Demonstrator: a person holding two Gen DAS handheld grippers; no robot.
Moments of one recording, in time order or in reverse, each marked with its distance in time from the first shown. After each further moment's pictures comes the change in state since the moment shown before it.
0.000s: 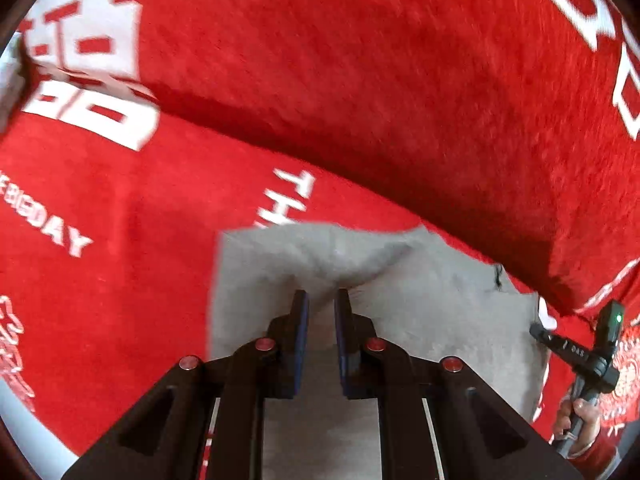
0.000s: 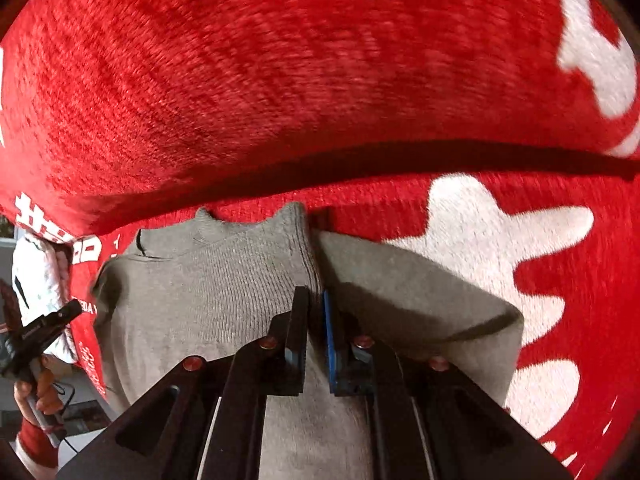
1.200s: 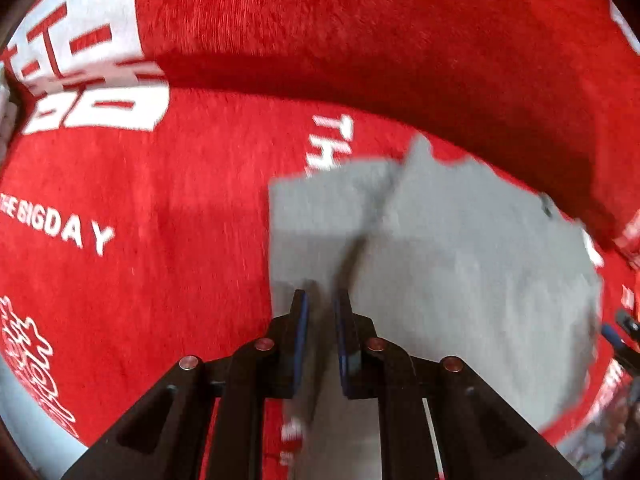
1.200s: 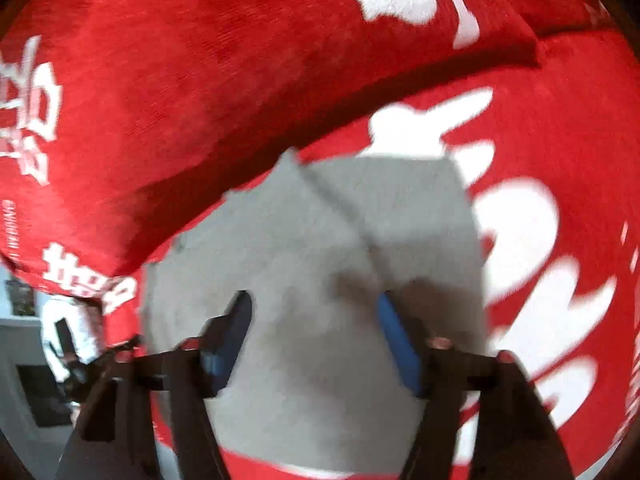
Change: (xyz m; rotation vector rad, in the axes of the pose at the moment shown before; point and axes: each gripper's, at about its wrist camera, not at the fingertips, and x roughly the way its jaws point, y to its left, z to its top) left arm 0.015 0.022 -0.042 0.170 0.108 0.059; right arm -0.052 0.023 -0.119 0.268 -0.143 0.142
